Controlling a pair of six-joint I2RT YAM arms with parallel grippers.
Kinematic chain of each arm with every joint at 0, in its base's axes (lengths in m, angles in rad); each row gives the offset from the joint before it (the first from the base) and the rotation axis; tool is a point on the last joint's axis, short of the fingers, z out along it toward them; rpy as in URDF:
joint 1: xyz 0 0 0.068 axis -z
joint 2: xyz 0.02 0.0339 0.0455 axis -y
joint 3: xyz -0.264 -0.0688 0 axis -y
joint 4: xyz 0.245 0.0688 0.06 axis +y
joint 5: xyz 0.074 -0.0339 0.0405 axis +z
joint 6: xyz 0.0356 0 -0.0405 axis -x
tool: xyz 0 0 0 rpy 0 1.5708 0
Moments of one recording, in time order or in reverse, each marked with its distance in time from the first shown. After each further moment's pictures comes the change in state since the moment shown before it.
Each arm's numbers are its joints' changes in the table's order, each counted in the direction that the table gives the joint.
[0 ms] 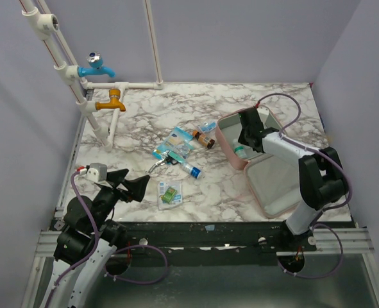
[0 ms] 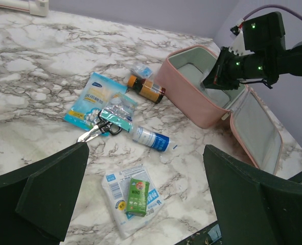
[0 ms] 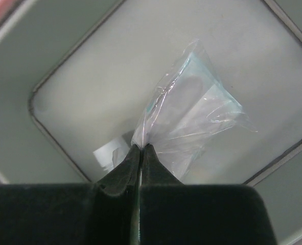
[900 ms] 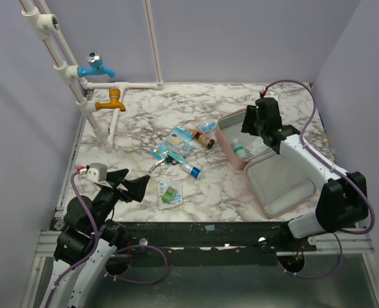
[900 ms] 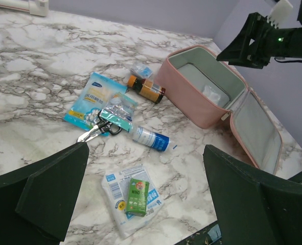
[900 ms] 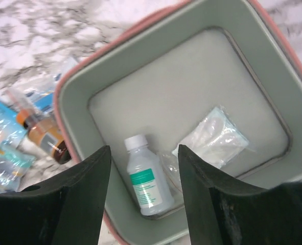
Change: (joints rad) left arm 0.000 0.000 0.000 0.000 0.000 0.001; right arm 0.047 0.212 0.002 0.036 0.117 0.196
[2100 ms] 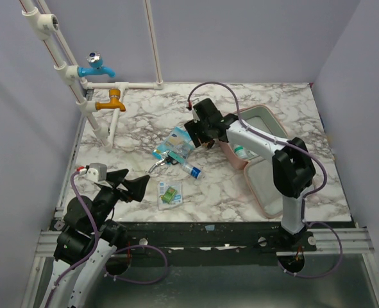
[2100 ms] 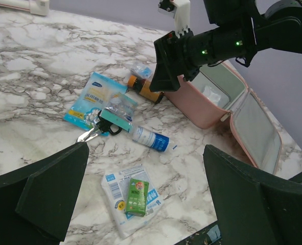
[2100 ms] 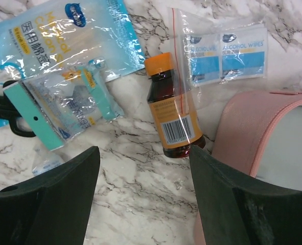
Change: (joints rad) left arm 0.000 0.000 0.000 0.001 0.009 0.006; right arm -0.341 -0.463 0.469 0.212 0.179 0.347
